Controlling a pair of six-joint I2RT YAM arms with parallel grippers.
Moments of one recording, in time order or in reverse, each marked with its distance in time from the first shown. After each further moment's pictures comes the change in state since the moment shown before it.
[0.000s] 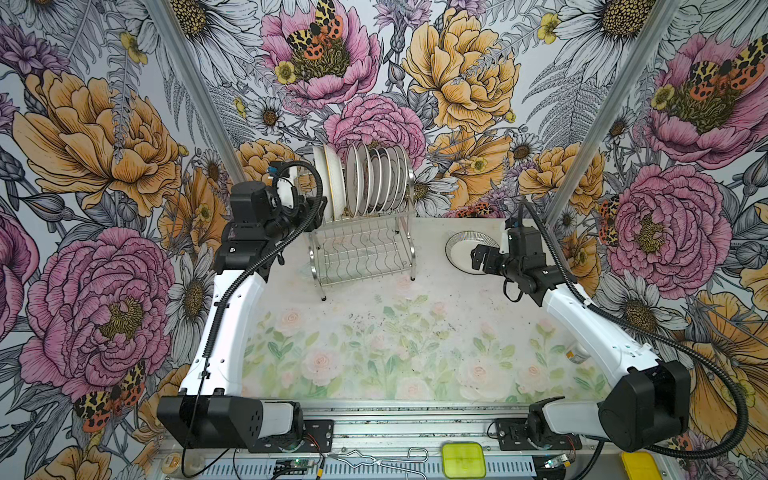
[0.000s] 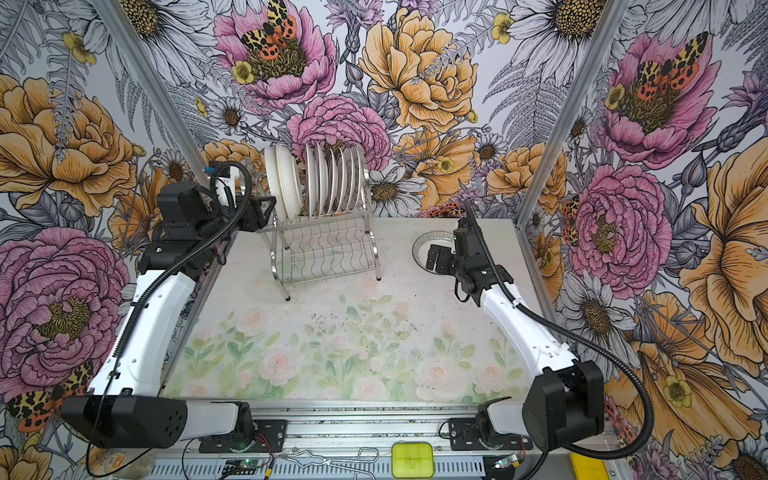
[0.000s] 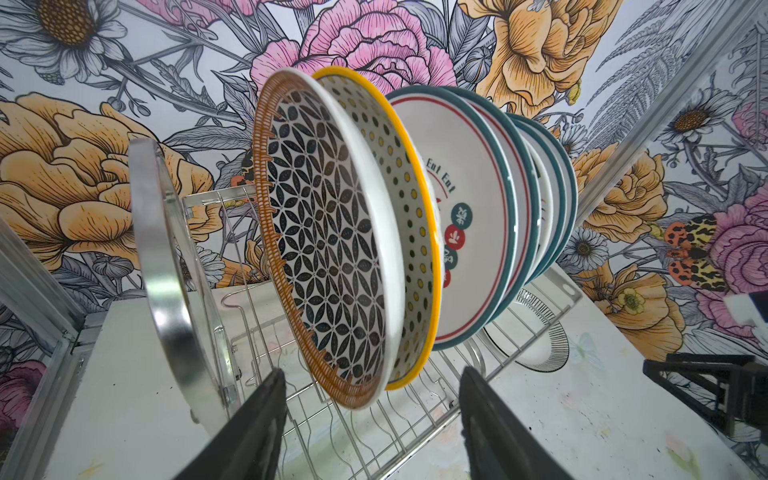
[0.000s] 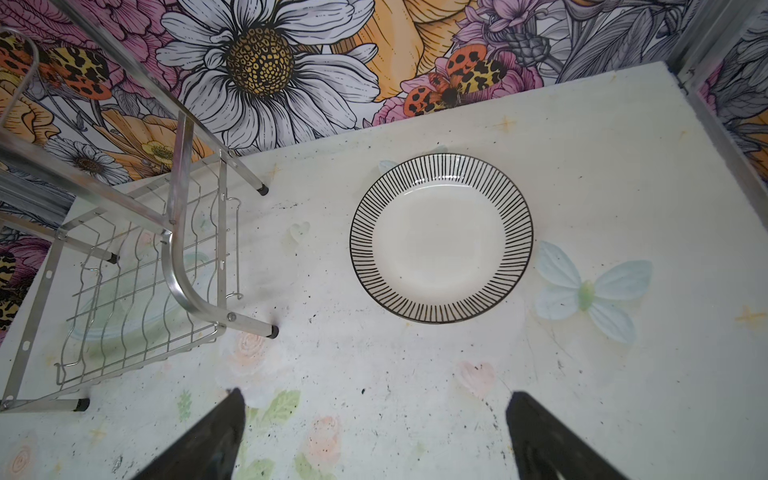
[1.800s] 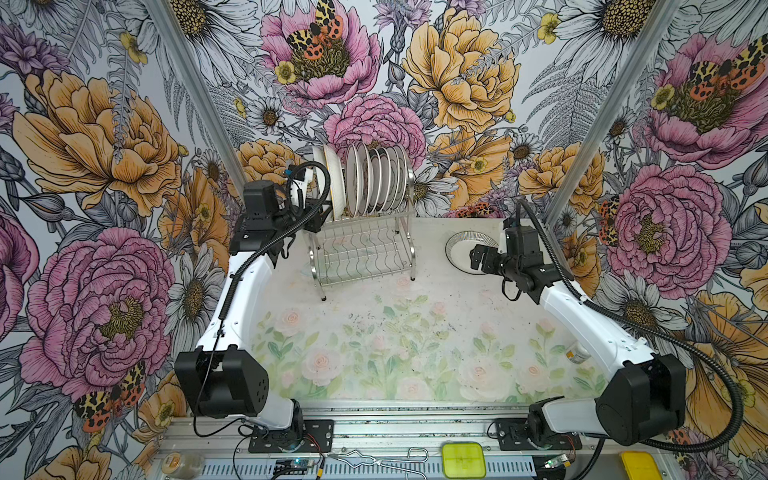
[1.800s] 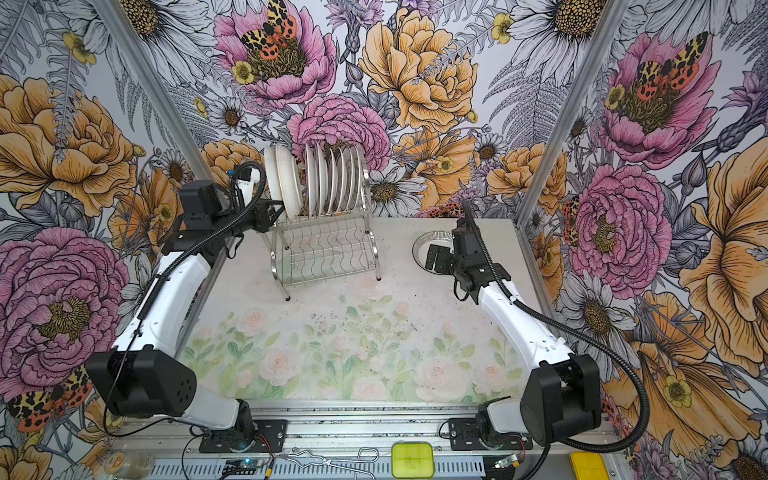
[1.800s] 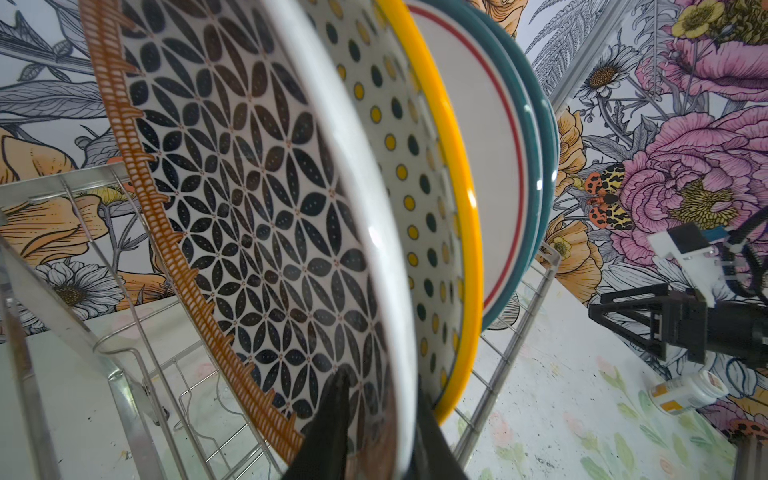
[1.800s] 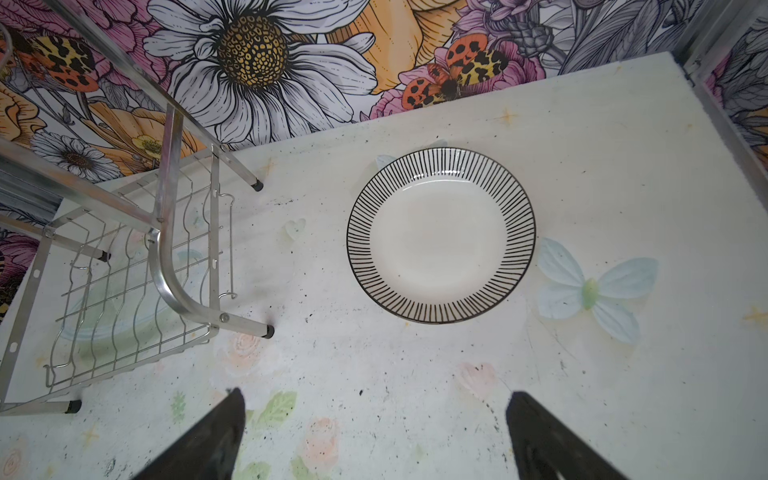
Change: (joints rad) left arm 0.036 0.163 -0.004 0.088 0.269 0.052; right arm 0.000 0.028 0.008 0.003 0.000 0.000
